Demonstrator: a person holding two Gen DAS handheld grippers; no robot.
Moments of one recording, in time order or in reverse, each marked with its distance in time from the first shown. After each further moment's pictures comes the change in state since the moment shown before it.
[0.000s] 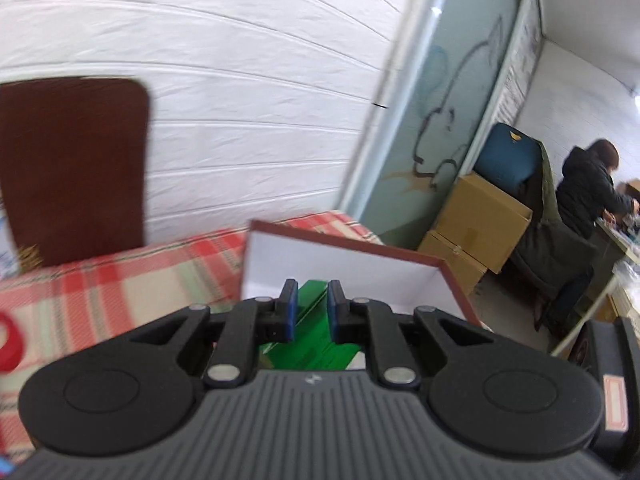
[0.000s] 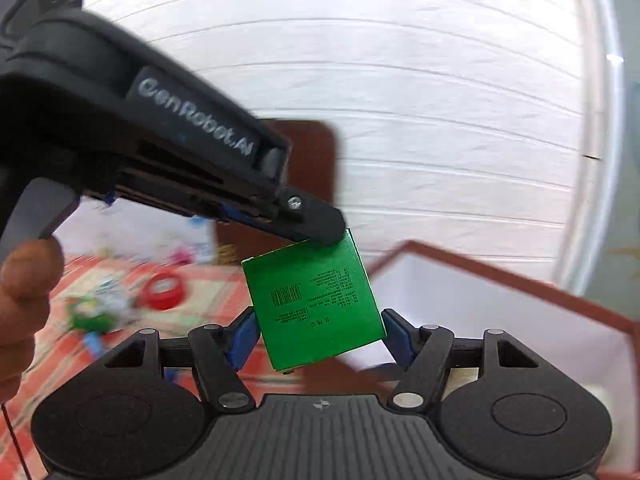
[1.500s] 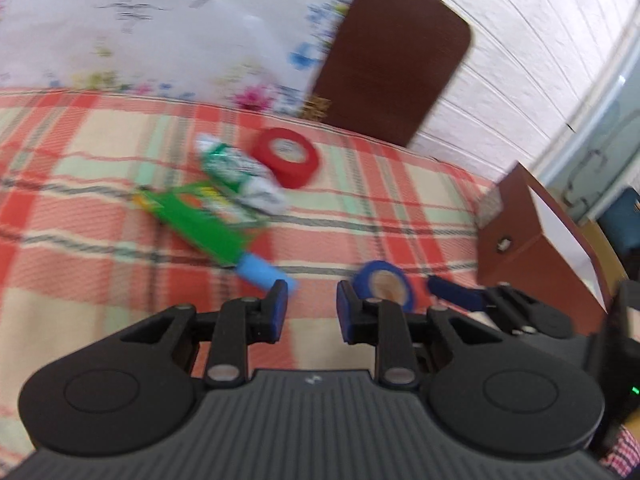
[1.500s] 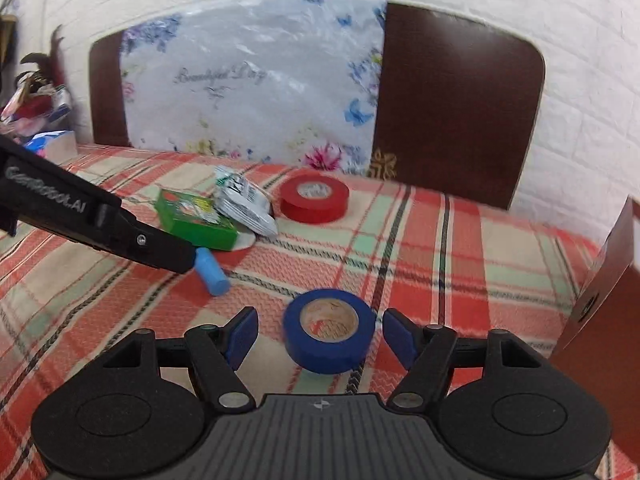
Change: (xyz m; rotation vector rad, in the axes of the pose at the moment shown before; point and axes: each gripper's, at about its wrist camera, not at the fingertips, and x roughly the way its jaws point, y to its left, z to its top) left arm -0.121 0.188 -0.123 -0.380 0.105 0.316; right arm 0.080 0.165 -0.049 -0.156 0.234 0.218
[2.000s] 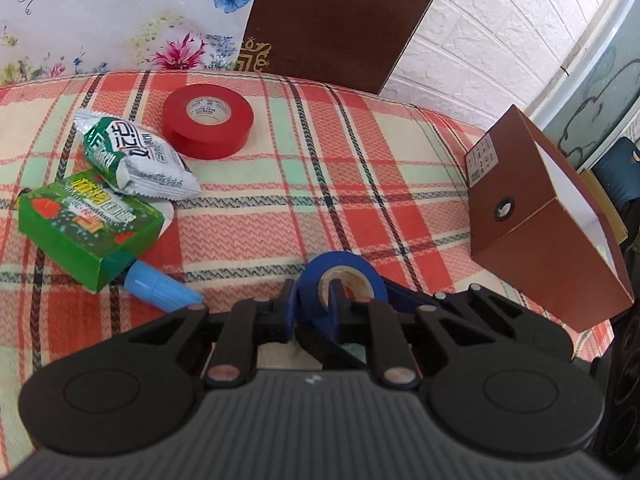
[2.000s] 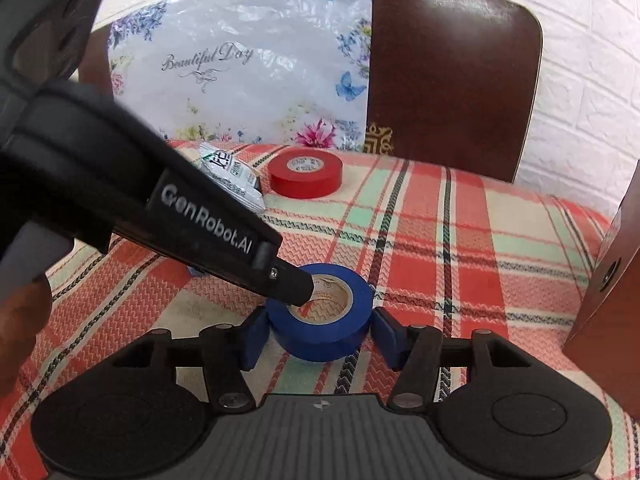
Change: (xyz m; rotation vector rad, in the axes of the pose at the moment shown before) left arm 0.059 -0.029 0.008 0.067 0.131 -0.020; right arm 0.012 -0.005 -0.017 0.009 0.003 0.013
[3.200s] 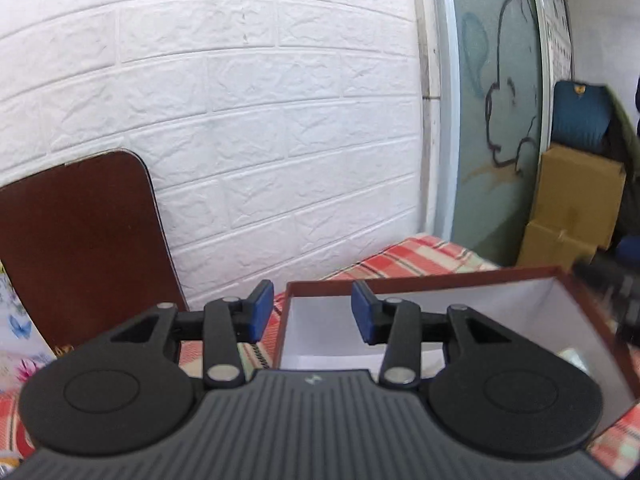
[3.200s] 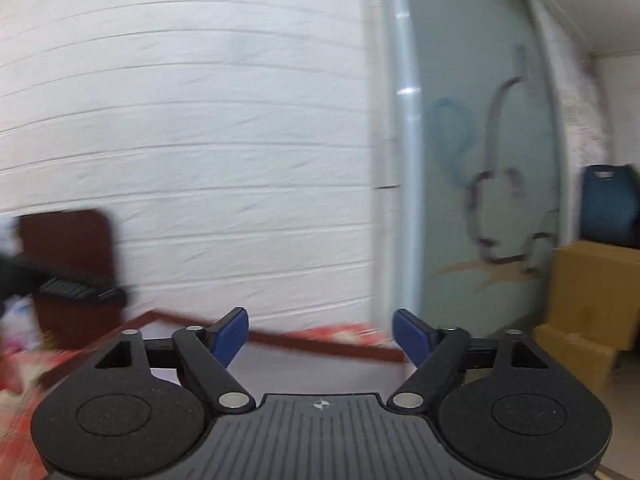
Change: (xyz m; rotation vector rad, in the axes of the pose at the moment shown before) left arm 0.052 -0.267 0.062 0.541 -0.433 0.077; right arm -0.189 -0.266 -0.034 0.336 -0.478 -0.683
